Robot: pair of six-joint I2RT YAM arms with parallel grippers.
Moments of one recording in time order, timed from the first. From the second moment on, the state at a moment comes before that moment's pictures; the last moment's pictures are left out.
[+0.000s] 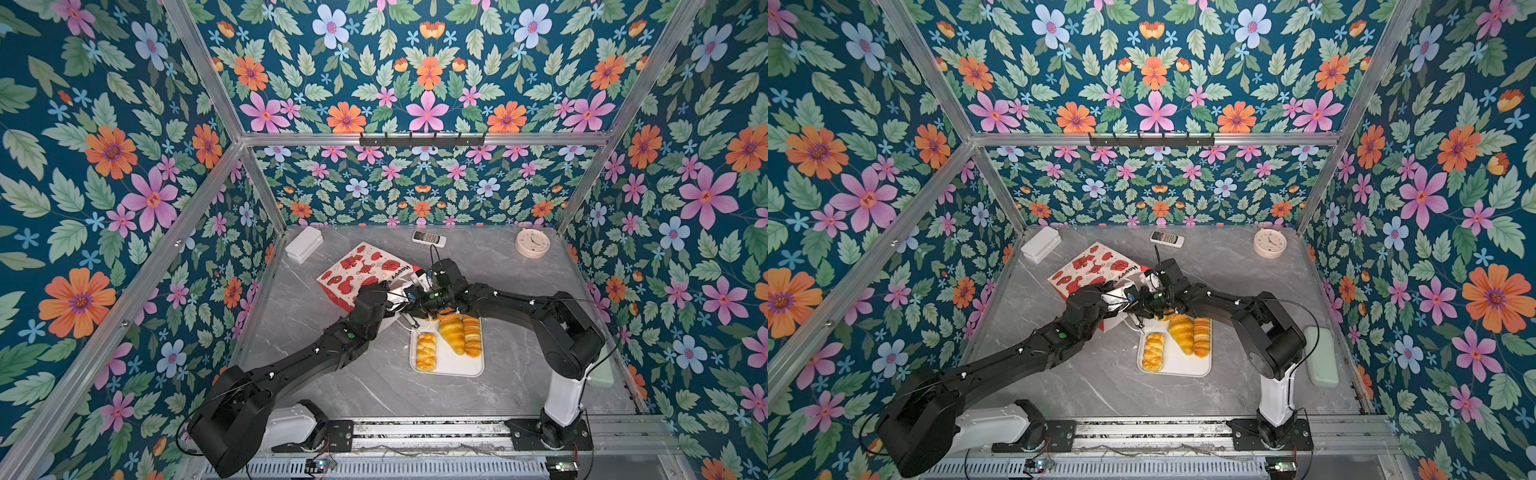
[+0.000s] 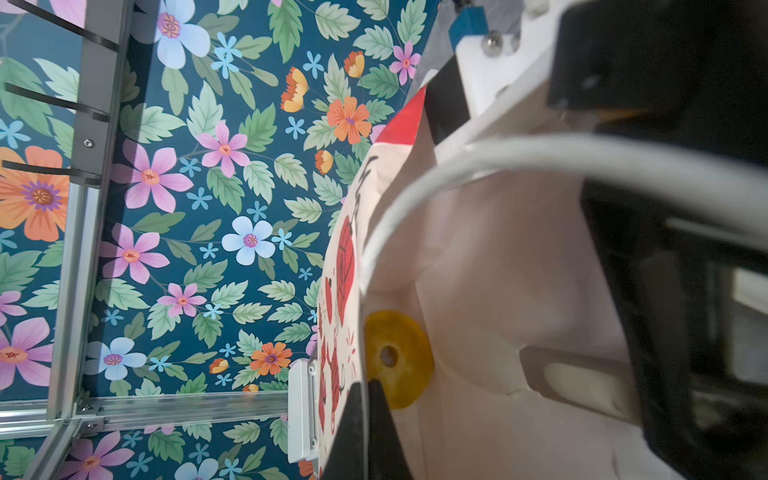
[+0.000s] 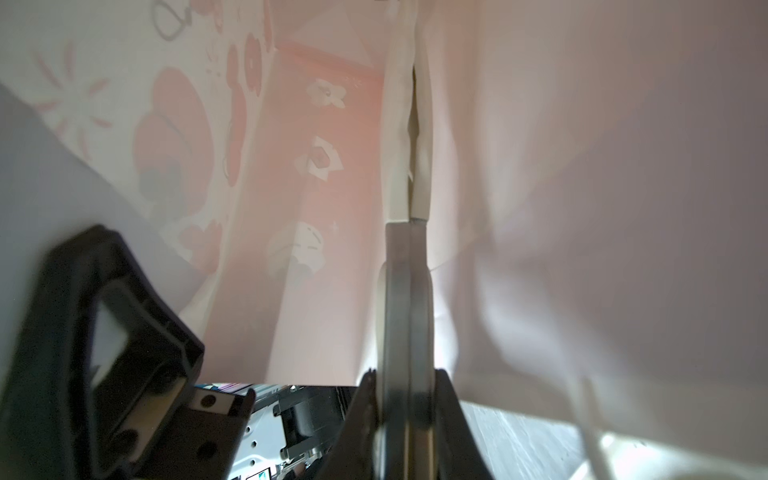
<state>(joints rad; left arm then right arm) -0.73 1.23 0.64 0.25 -0.45 0.93 0.66 1.86 1.18 -0.01 -0.74 0.96</state>
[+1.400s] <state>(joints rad) -0.70 1.26 0.66 0.29 -0.35 0.81 0.70 2.05 1.31 0.10 -0.60 1.03</state>
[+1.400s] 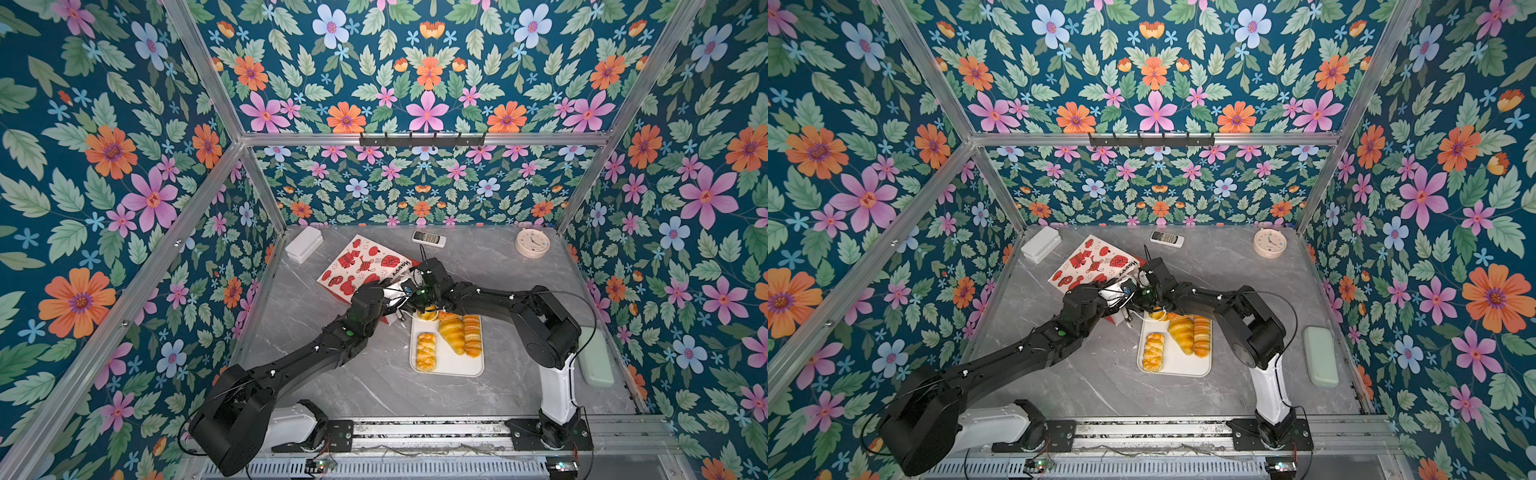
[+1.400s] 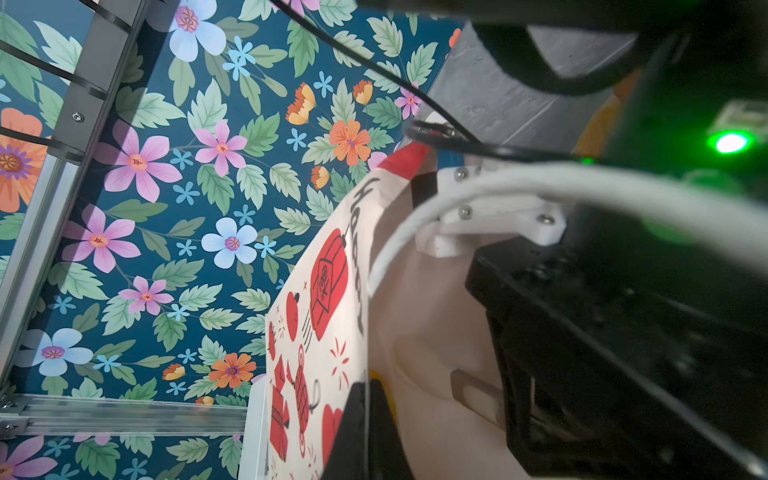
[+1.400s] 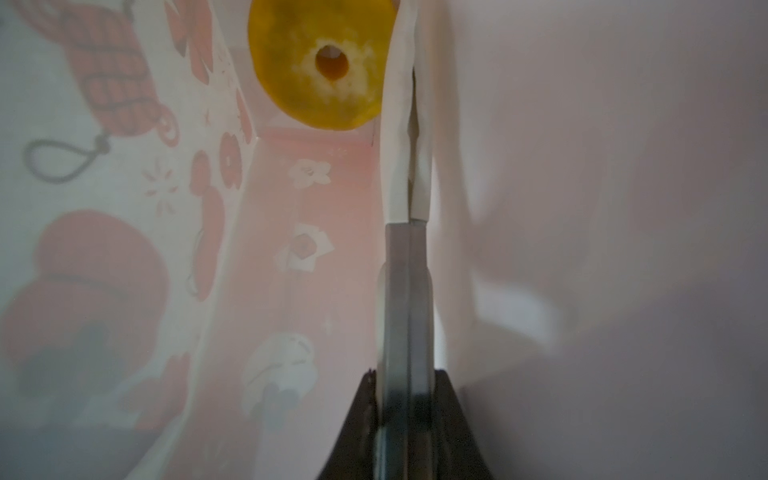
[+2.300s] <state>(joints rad) -0.70 1.53 1.20 -0.25 -0.31 1.11 0.67 2.21 1.35 0.58 -0.94 1.58</state>
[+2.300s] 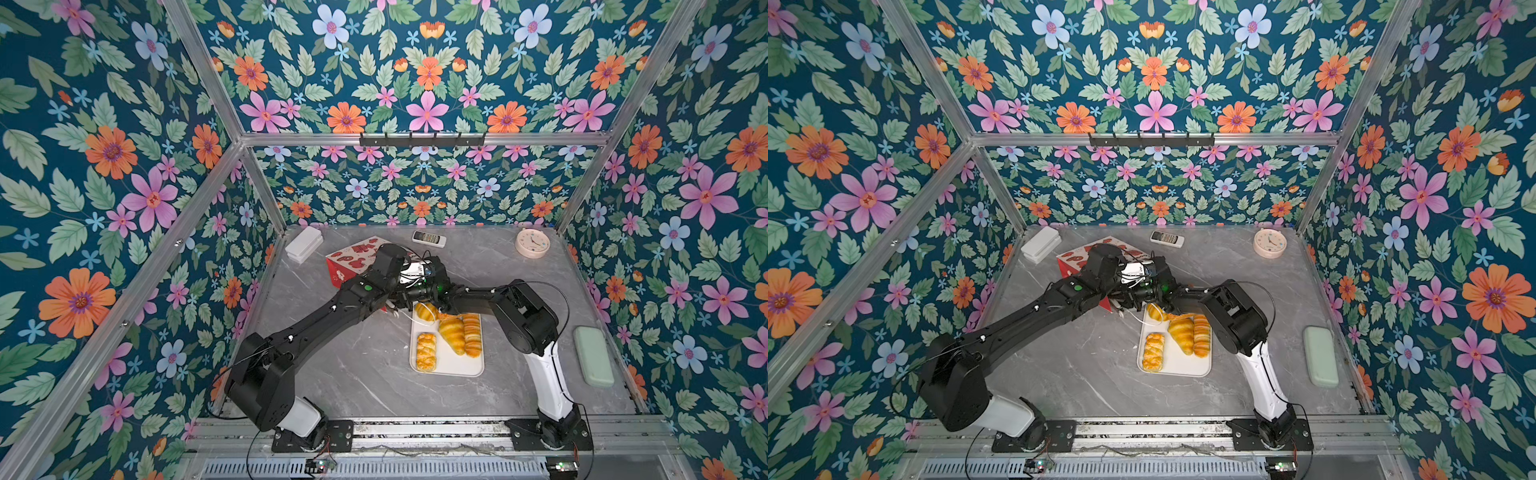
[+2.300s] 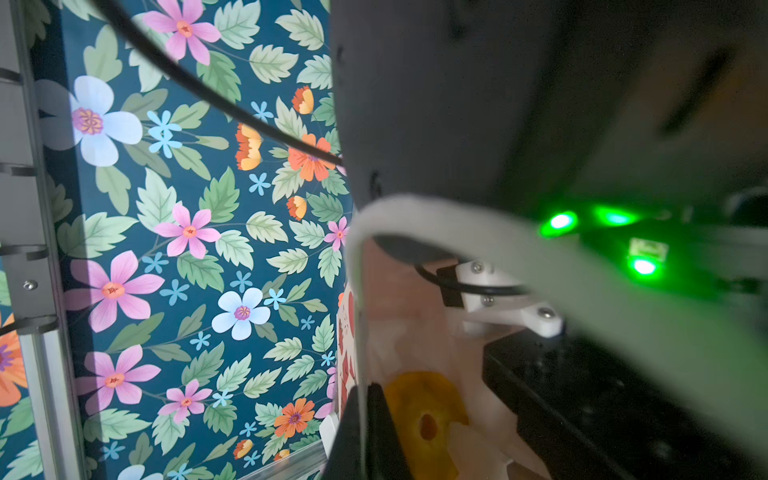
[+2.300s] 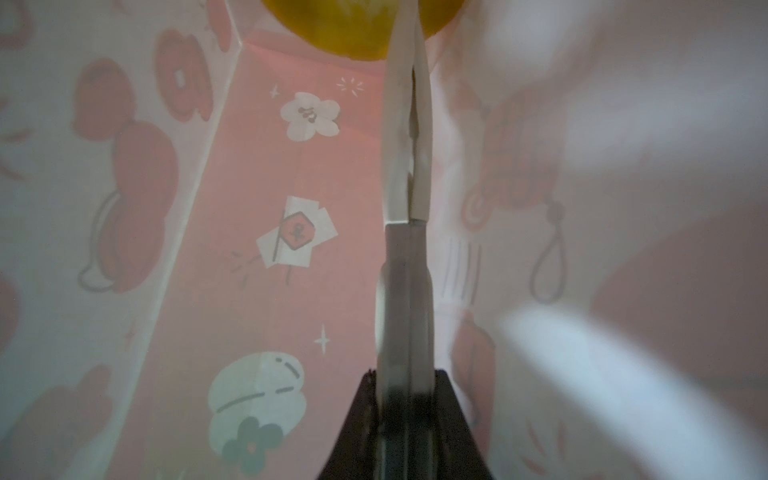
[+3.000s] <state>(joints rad) -0.72 1.46 1.03 -0.05 -0.33 1.06 0.68 2.18 1.26 0.64 -0.92 1.59</state>
